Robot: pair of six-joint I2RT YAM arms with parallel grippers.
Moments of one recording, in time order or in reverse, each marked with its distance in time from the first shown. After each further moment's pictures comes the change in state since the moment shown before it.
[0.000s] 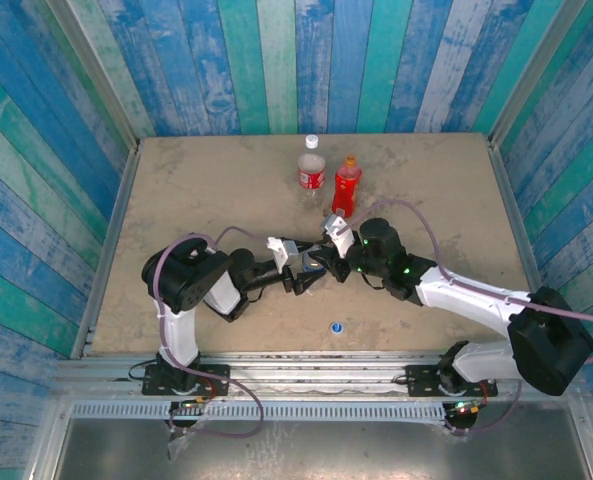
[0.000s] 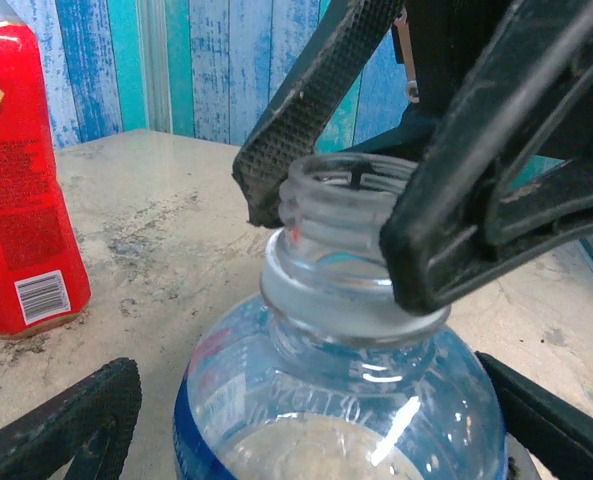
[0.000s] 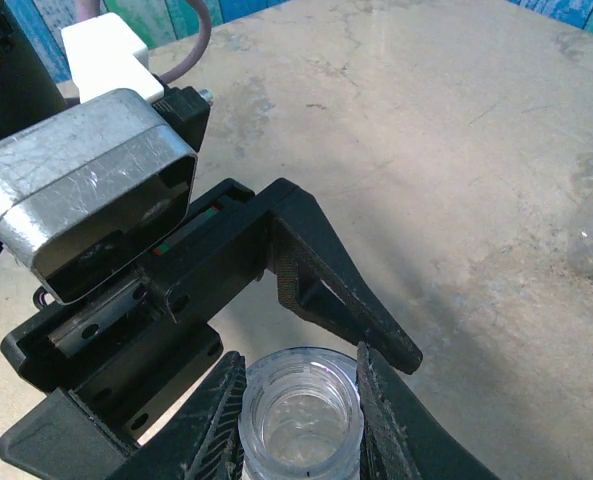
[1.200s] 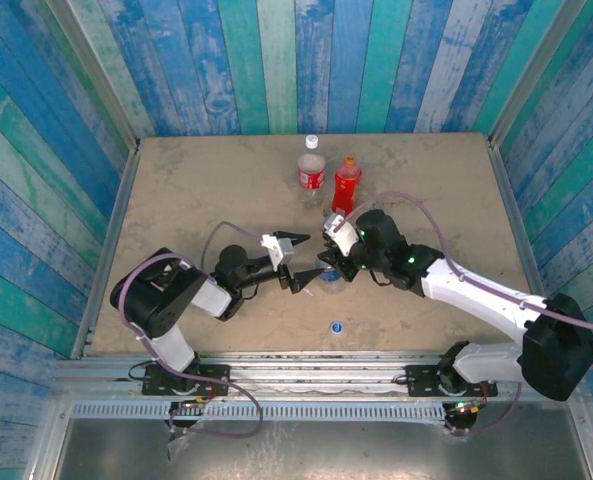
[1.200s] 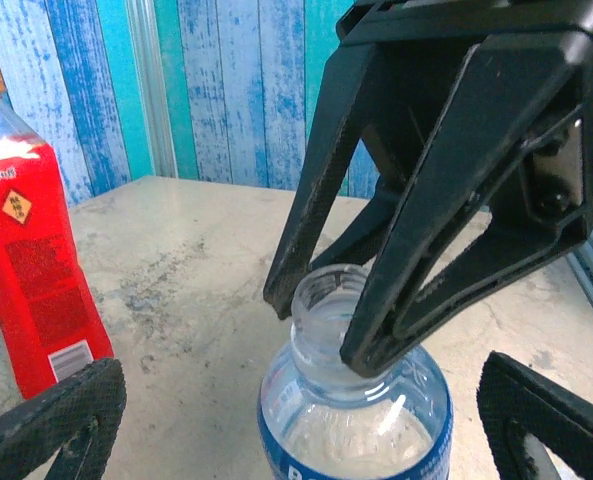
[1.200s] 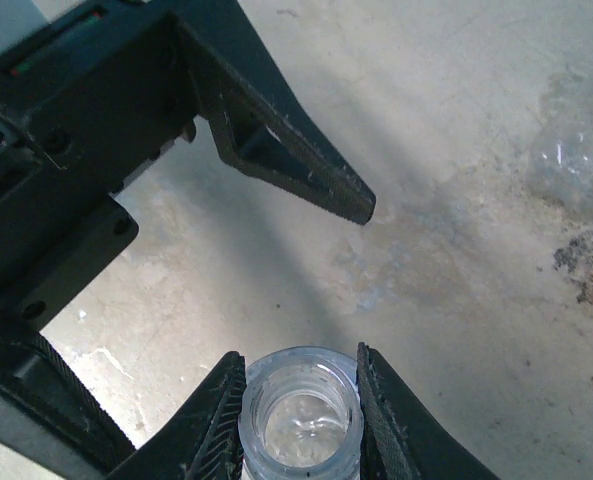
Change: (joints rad) left arm 0.008 -0.231 -0.035 -0.160 0.018 0.069; right arm 0.000 -0.043 0.127 -0.354 0.074 -0.078
